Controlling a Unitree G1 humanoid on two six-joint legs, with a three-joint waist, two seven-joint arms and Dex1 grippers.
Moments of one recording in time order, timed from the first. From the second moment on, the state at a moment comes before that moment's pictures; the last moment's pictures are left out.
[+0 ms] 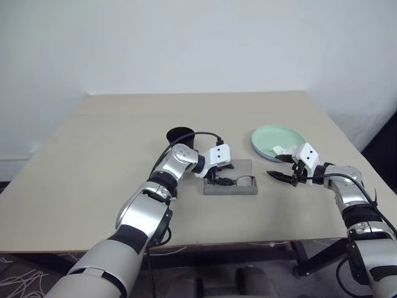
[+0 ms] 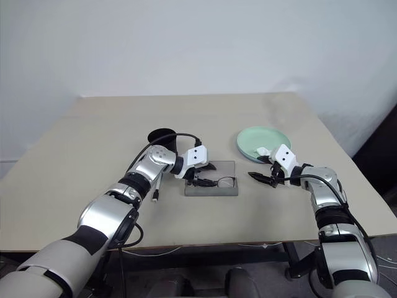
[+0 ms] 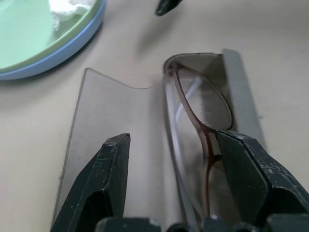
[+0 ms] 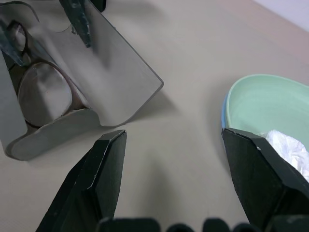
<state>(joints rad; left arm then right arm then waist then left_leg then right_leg) -1.05 0.14 -0.26 1.24 0.18 -0.27 -1.12 -0.62 -0.56 0.03 0.83 0.07 -0.24 1.08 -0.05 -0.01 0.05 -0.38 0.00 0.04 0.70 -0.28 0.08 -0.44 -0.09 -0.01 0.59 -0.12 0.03</state>
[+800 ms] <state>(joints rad) -1.13 0.13 -0.17 1.28 0.20 -0.25 -0.86 -0.62 -0.54 0.04 0.84 0.07 -0.24 1.07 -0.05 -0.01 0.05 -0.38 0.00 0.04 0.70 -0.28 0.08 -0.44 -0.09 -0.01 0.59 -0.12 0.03</state>
